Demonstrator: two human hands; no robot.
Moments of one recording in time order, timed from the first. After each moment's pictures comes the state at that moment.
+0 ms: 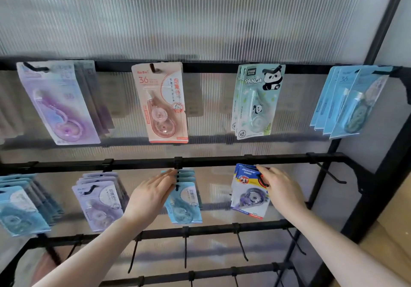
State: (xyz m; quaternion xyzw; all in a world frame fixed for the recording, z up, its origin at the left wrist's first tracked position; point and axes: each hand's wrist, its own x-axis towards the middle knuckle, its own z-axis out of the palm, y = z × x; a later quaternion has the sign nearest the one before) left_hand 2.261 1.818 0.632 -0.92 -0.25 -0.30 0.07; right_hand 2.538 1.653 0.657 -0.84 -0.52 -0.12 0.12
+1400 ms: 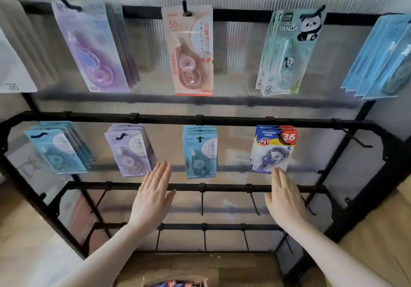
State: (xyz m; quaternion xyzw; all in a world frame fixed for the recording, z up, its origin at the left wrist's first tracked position) left_hand 2.197 1.763 0.545 -0.88 -0.40 -0.25 0.05; right_hand 2.492 1.616 0.547 -0.83 -0.53 -0.14 0.12
